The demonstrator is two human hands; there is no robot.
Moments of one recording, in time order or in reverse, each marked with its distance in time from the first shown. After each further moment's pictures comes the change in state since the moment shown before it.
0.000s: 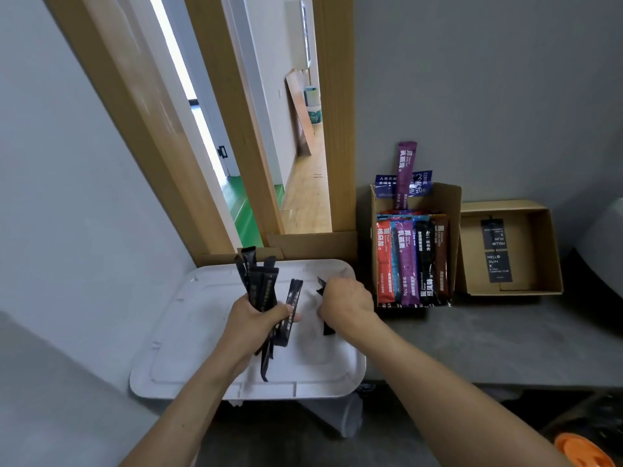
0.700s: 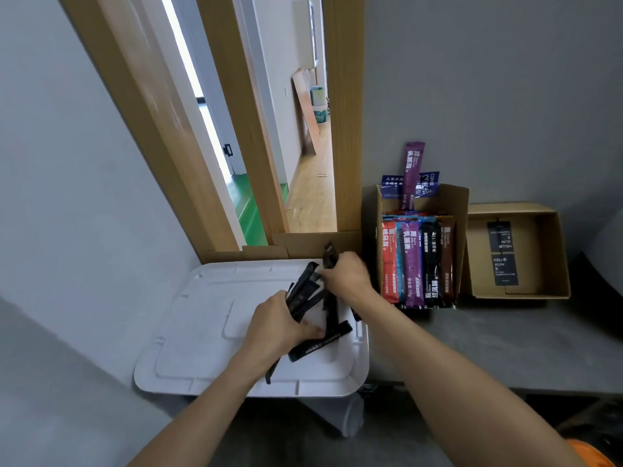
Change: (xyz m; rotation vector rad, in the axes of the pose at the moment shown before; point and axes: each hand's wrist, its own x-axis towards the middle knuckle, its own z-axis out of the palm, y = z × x) left_hand 0.008 0.001 0.029 0.658 -0.013 0.058; right_hand 0.028 -0.002 -0.022 0.605 0.036 0.050
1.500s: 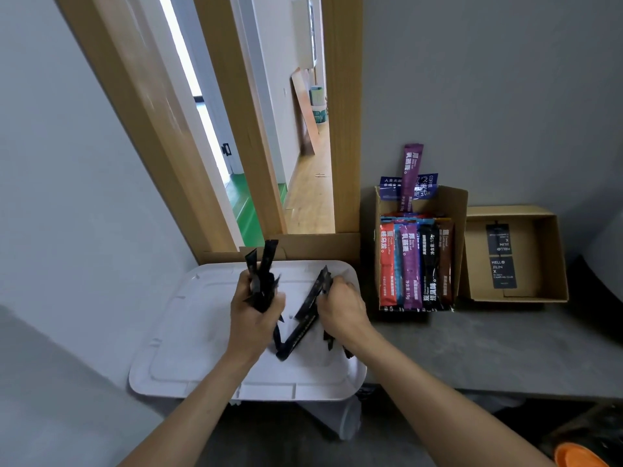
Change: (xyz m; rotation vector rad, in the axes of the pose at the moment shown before) left_hand 0.001 -0.019 -0.003 -0.703 0.386 0.232; right_hand -0.037 0.026 0.024 -0.120 0.019 -0.103
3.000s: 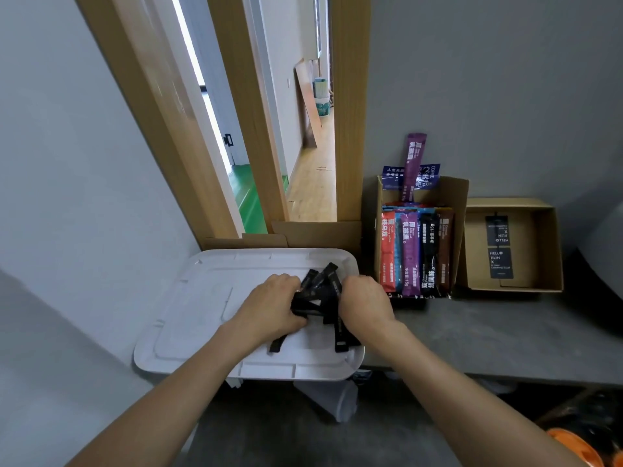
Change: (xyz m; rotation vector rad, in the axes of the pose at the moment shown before) left_hand 0.010 0.012 0.003 1.033 -0.649 0.203; right_hand -0.031 0.009 -0.029 -0.472 0.005 -0.107
